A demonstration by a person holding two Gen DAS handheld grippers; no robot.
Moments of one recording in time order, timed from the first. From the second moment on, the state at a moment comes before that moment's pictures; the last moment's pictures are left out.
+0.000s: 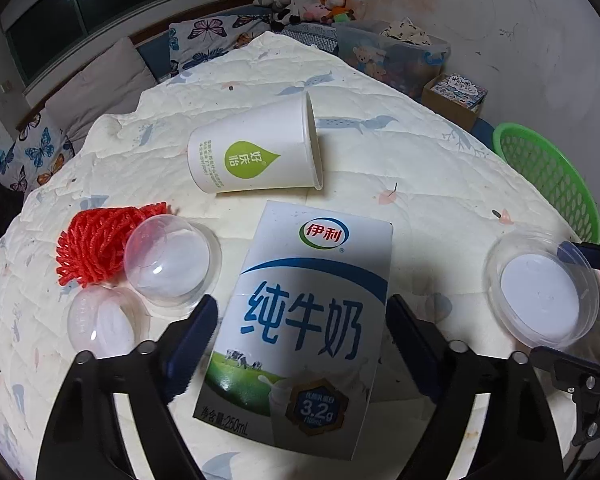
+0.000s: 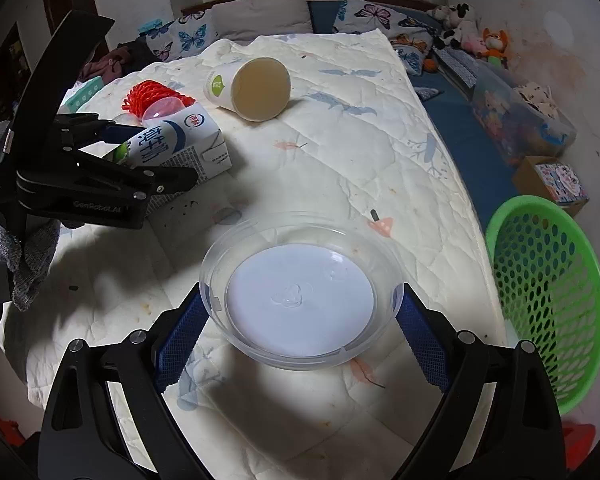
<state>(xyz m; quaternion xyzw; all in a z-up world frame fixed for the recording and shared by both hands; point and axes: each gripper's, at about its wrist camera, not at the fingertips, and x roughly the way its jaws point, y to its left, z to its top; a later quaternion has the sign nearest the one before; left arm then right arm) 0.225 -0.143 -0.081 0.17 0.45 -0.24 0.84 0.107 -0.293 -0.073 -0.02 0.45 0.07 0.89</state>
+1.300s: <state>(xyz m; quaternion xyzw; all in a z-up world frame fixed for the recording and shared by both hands) 0.190 -0.141 -0.036 0.12 0.42 -0.26 0.86 0.072 -0.354 -0.050 0.03 0.43 0.01 0.90</state>
